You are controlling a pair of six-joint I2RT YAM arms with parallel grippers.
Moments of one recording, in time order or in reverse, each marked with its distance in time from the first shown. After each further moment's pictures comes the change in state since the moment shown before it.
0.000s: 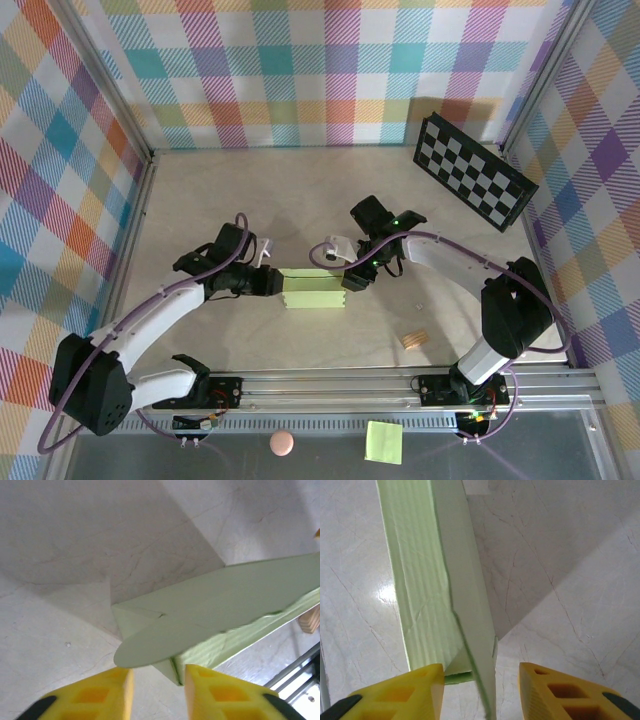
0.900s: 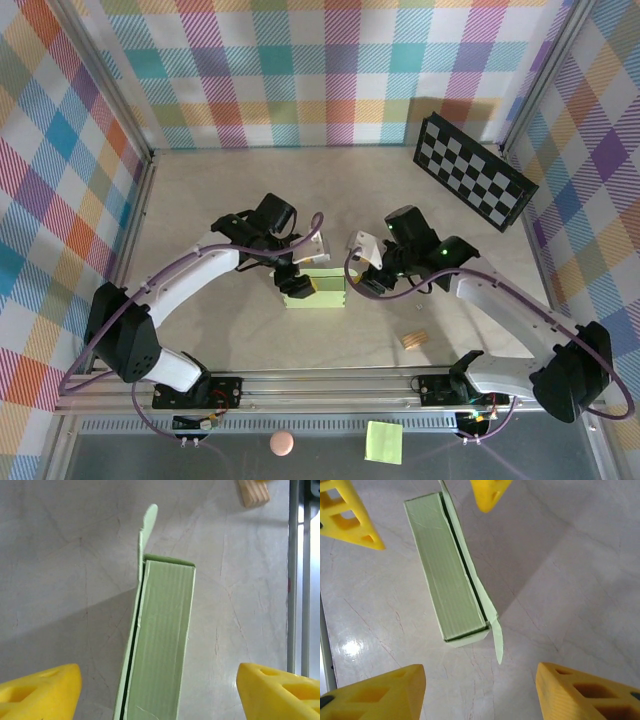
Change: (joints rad) left arm -0.151 0.322 0.376 -0.156 0.145 1.044; right arm -0.020 -0.410 -0.209 0.124 0.061 0.133
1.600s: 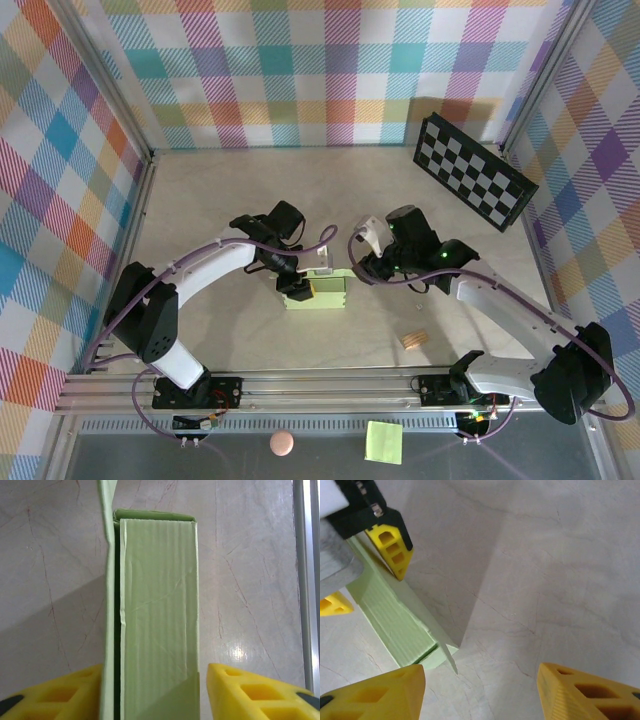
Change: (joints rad) left arm 0.000 0.130 -0.019 -0.008 0.016 0.138; right arm 0.000 0.001 -0.021 0.108 0.155 0.351
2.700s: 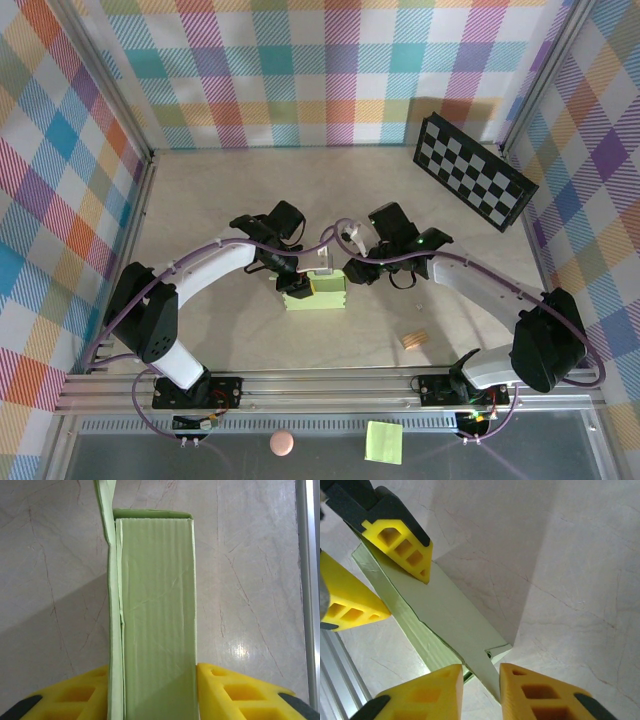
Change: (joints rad) left arm -0.004 0.000 0.002 -0.001 -0.011 0.005; right arm 0.000 0.192 0.051 -0.020 -0.197 0.124
